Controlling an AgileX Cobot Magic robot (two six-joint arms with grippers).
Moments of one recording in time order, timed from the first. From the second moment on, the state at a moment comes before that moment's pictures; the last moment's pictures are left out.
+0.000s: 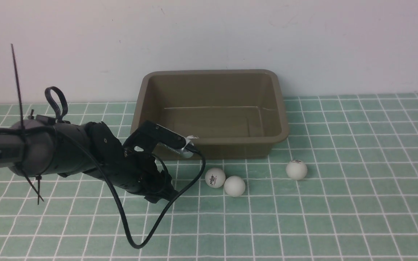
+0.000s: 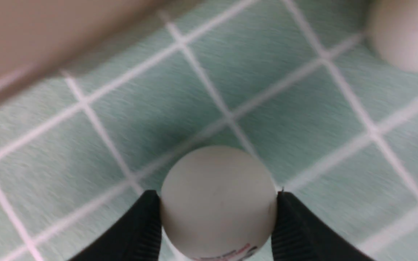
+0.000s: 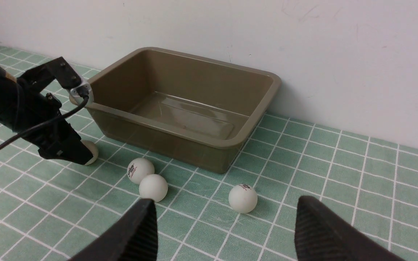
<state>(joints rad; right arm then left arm) 0.02 0.34 -0.51 0.68 0.72 -0.70 -0.32 1.86 -0.98 -0.56 0.28 0.71</state>
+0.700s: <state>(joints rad) 0.02 0.34 -0.51 0.68 0.67 -0.70 -0.35 1.74 -1.13 -0.91 0.15 1.27</state>
